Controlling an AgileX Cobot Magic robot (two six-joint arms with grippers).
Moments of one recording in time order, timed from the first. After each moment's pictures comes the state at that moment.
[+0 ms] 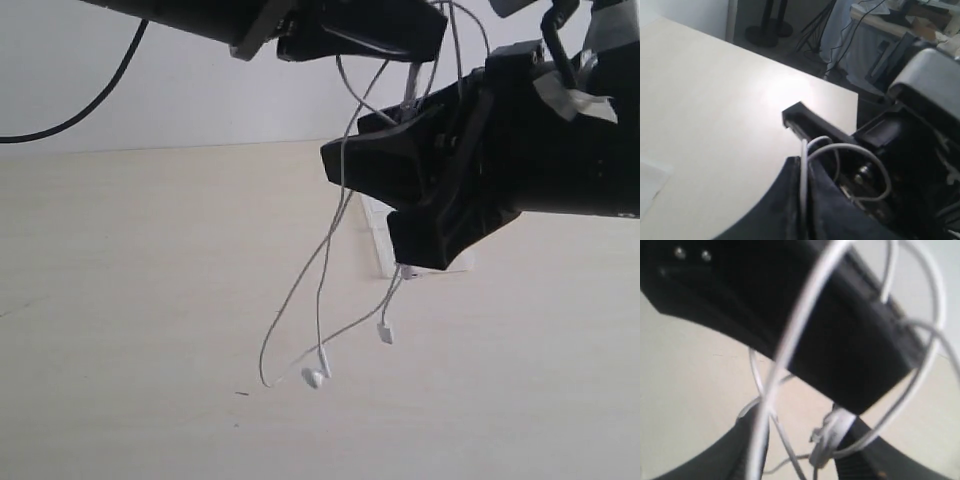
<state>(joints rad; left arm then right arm) -0.52 1.48 -1.35 -1.10 0.82 0.90 0.64 1.07 -0.74 1.28 0.35 -1.31</state>
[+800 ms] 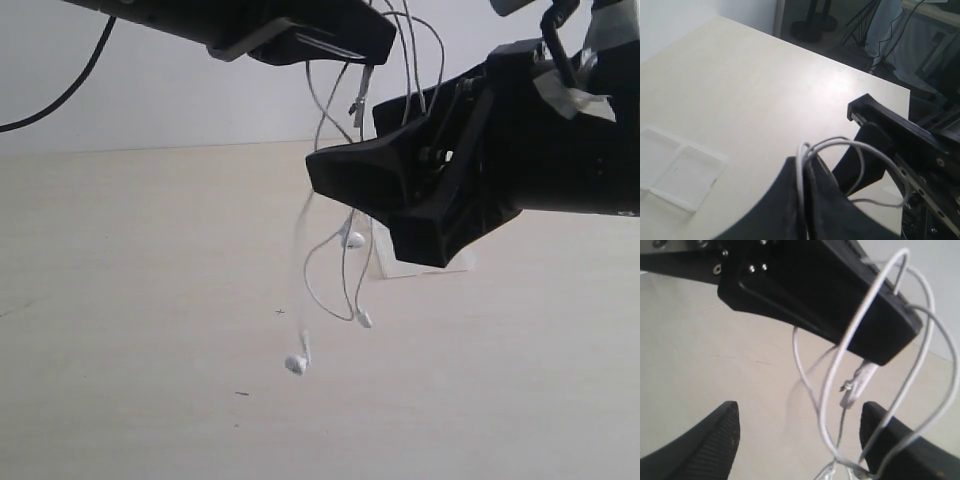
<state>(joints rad) -0.51 1.48 -1.35 -0.94 0.71 0.83 0.64 1.07 -0.74 1.28 0.34 -1.31</state>
